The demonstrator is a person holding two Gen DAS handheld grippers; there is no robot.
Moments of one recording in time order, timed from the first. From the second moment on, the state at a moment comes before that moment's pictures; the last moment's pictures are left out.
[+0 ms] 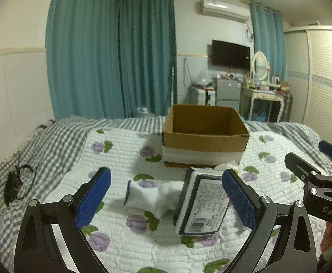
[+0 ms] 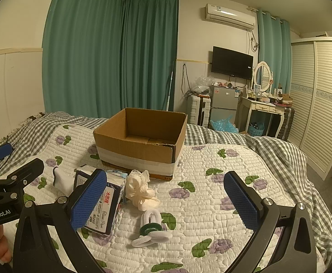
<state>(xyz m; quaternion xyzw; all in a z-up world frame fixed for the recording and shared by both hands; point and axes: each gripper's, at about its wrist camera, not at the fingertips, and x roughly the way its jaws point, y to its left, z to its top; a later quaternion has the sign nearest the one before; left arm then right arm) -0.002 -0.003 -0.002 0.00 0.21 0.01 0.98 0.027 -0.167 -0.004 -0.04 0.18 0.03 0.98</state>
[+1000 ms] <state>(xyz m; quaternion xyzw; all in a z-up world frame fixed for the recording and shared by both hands) 0.054 -0.057 -0.104 0.03 0.41 -0.04 0.91 0.122 -0.176 -0.096 -0.07 0.46 0.10 0.88</state>
